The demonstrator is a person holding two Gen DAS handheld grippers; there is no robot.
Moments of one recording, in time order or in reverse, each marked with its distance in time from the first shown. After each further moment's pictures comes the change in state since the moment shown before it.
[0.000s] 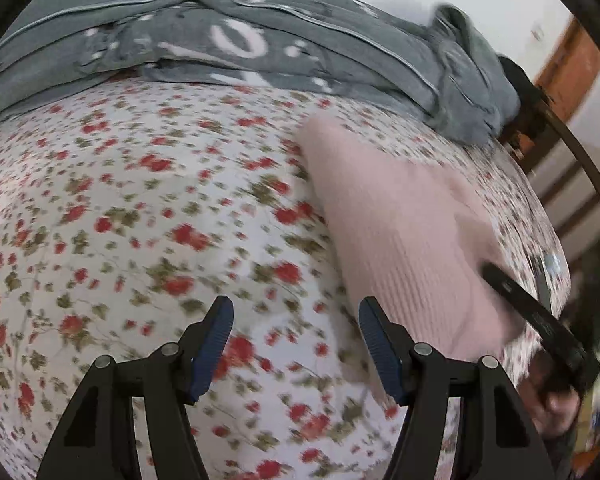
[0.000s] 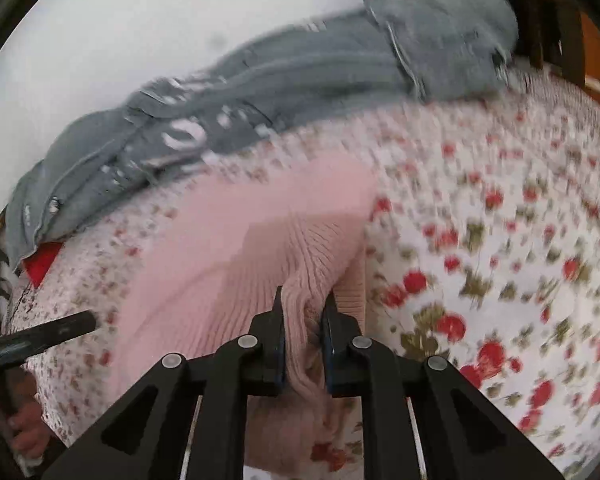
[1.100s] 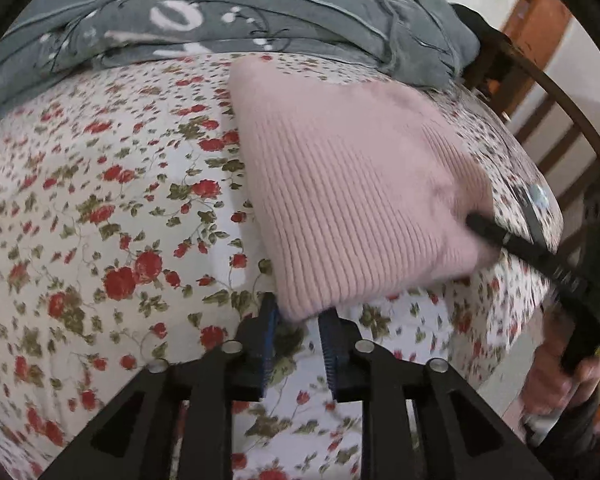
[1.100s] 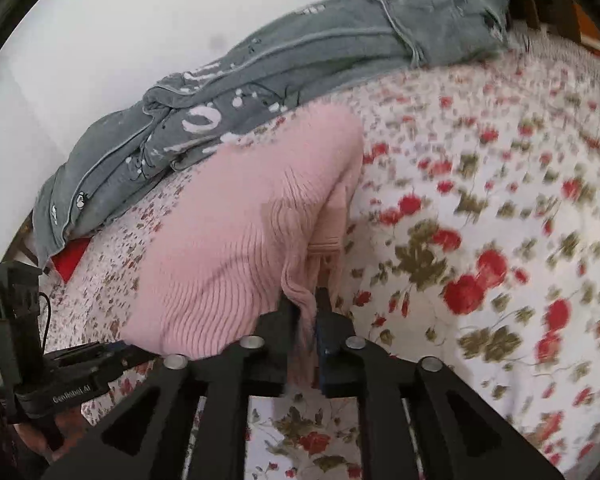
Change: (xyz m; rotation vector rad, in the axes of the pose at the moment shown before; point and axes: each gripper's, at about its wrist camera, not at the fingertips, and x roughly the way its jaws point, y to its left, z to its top) left arm 0.011 -0.043 -0.059 0.126 0.052 -0.030; right arm -0.040 -0.005 -0.029 -0.012 0.007 0.097
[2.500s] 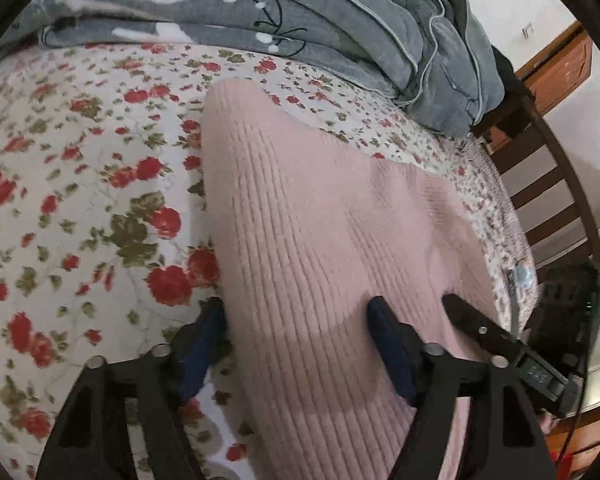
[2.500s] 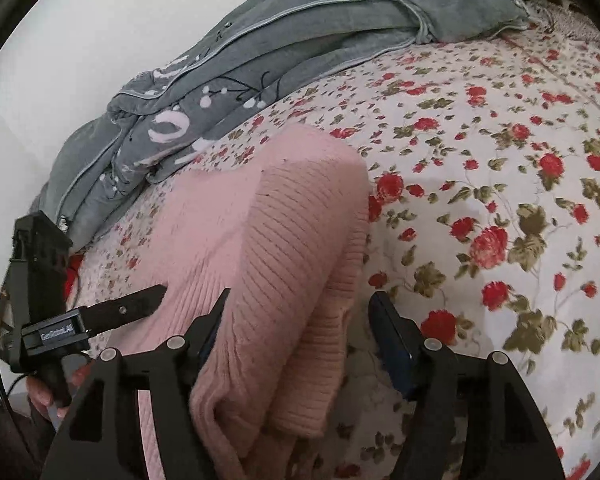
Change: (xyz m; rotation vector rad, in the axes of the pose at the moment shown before) left arm 0.090 0.040 0.124 -0.165 0.056 -0.222; right arm 0.099 -0.040 0.059 0.123 0.129 0.059
